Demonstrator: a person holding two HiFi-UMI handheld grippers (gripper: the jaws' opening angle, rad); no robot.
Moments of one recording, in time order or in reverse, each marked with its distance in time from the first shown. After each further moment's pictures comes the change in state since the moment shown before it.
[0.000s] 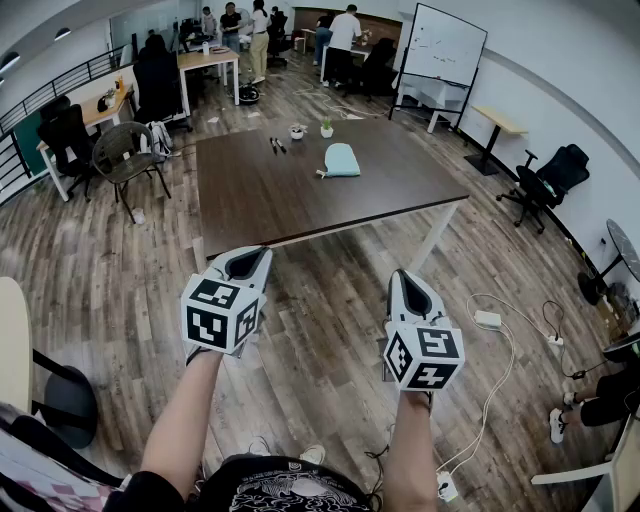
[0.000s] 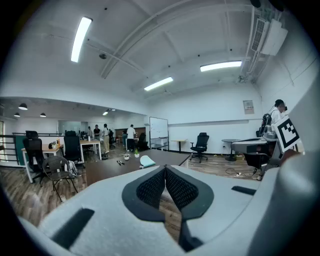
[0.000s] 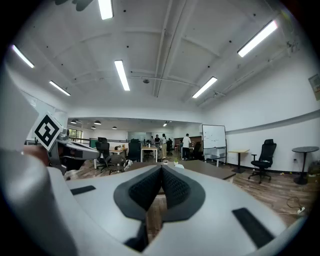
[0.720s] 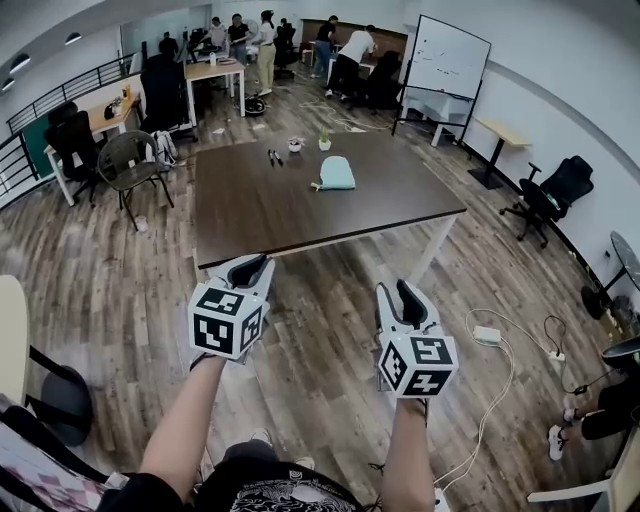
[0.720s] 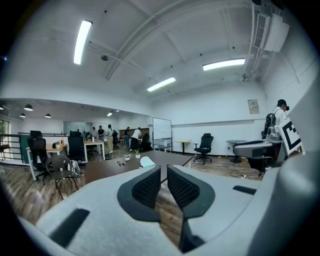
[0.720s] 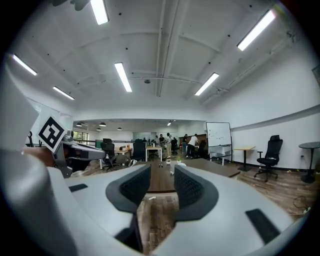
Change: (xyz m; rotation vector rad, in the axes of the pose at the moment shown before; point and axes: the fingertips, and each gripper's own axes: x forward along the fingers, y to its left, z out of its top) left arm 0.028 -0.035 0.003 -0.021 -0.008 0.052; right arm 0.000 -0.036 -0.010 0.019 0.013 0.066
